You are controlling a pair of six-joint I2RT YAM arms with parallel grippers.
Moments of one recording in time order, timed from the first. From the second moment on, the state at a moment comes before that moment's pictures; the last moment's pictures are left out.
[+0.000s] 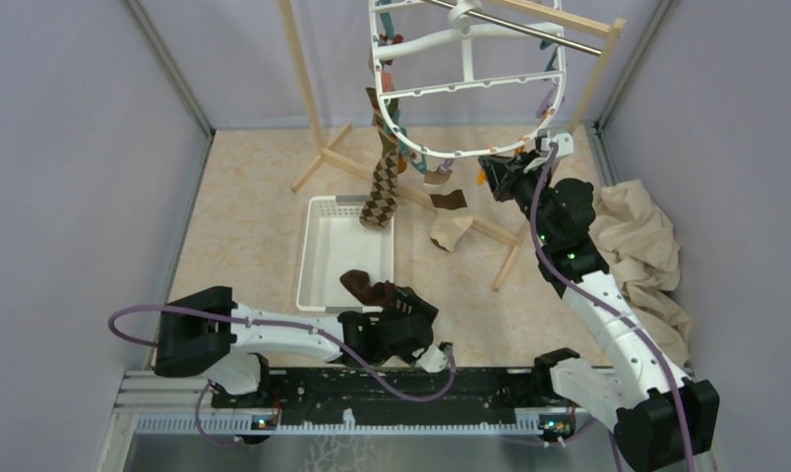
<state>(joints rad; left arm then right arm) -1.44 1.53 0.79 -0.20 -0.55 0.87 0.29 0.96 0.82 0.26 -0.13 0.25</state>
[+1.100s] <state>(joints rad) -1.34 1.58 0.74 0.05 -0.63 1.08 0.28 0.95 0.80 0.28 -0.15 0.26</state>
